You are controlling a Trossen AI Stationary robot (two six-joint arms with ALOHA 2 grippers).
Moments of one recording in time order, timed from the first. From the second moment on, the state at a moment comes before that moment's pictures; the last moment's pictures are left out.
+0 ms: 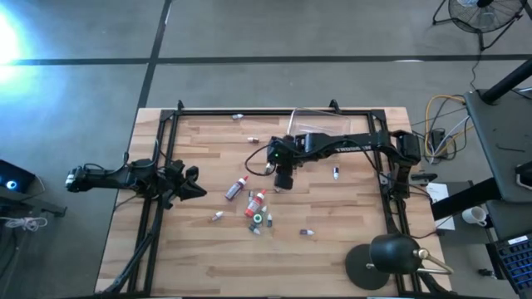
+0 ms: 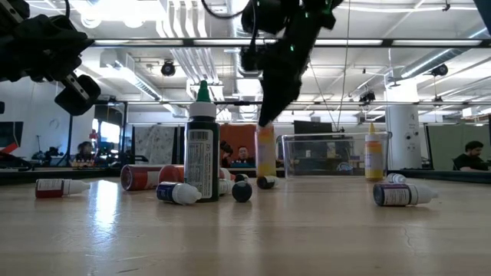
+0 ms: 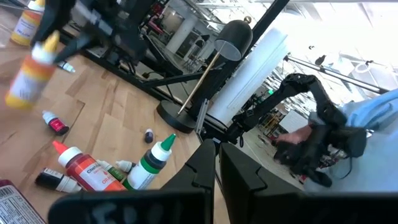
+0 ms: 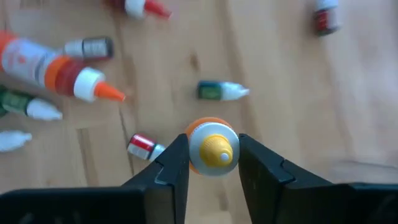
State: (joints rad) left arm -0.06 0.04 0.01 0.05 0.23 -0.68; right arm -0.12 1.85 1.49 -0.75 0.10 0.09
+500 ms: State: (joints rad) left arm -0.06 0.04 0.01 0.05 0.23 -0.68; right arm -0.31 1.56 1.57 -1.13 0.35 0.53
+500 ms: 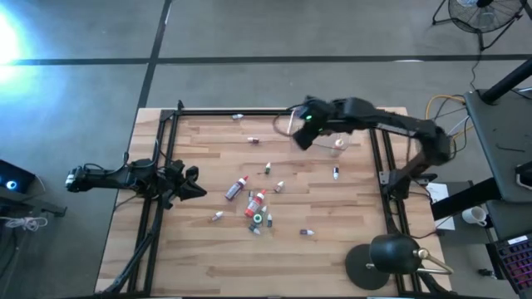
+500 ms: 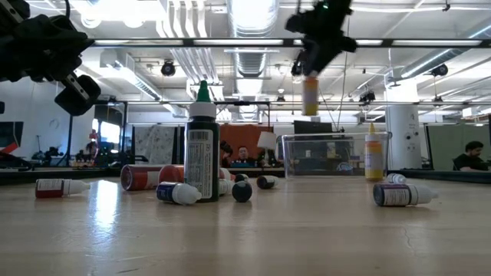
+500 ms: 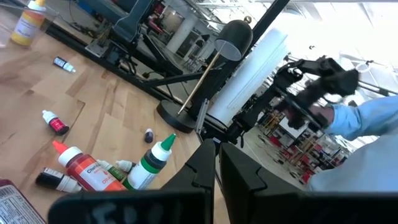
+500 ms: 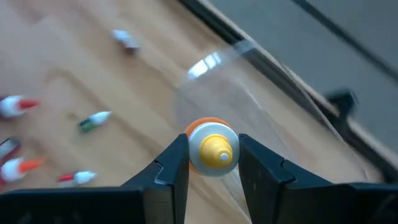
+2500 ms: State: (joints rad) left arm -0.06 0.04 0.01 0.05 0.23 -0.68; right arm -0.47 1.41 1.16 -0.74 0.28 0.25
